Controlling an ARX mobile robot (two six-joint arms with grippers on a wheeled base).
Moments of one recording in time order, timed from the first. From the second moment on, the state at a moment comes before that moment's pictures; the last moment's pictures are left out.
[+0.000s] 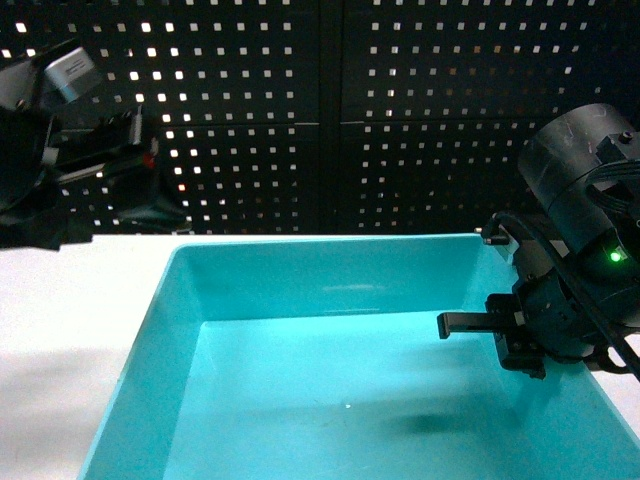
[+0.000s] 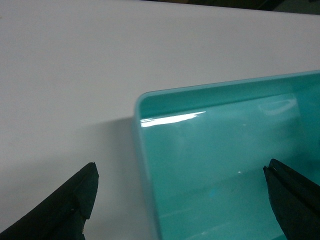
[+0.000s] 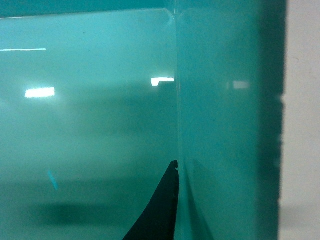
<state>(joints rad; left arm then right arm) -0.12 1.63 1.05 -0.27 0.20 -0.19 0.28 2.04 1.15 -0.24 0.06 0.24</state>
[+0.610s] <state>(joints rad) -0.21 1.85 1.11 -0.35 0.07 -0.26 0.28 2.04 1.15 -0.24 0.06 0.24</state>
